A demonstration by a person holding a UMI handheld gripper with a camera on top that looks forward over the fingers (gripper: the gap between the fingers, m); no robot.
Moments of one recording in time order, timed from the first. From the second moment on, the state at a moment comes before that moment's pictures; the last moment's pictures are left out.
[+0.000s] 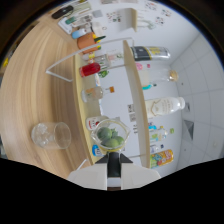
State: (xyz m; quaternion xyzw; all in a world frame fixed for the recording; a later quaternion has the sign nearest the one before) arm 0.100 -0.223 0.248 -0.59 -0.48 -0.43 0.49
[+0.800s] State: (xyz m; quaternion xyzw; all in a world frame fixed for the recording) arm 0.251 -0.265 0.057 -0.91 0.01 -0.01 0.42
